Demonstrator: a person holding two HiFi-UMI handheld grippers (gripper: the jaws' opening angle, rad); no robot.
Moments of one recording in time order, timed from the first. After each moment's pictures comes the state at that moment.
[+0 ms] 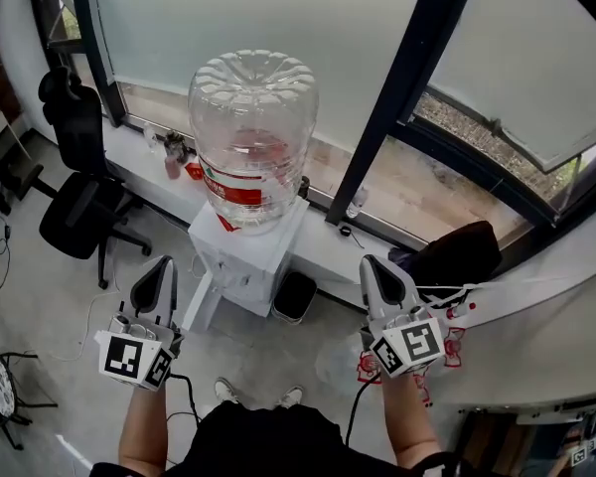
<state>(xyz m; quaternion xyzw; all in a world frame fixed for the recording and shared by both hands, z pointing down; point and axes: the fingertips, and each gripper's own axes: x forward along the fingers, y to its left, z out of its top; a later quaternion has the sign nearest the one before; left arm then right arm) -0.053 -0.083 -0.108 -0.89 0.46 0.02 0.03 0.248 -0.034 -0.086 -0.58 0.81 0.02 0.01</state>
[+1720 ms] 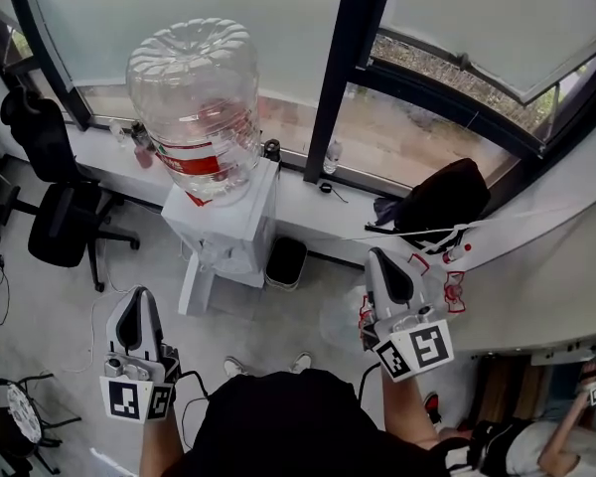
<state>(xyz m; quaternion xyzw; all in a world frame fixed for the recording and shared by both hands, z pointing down) -0.048 -0.007 -0.103 -0.89 0.45 0.07 0.03 0.280 0.055 -0.080 -0.65 0.76 -0.01 0.05</state>
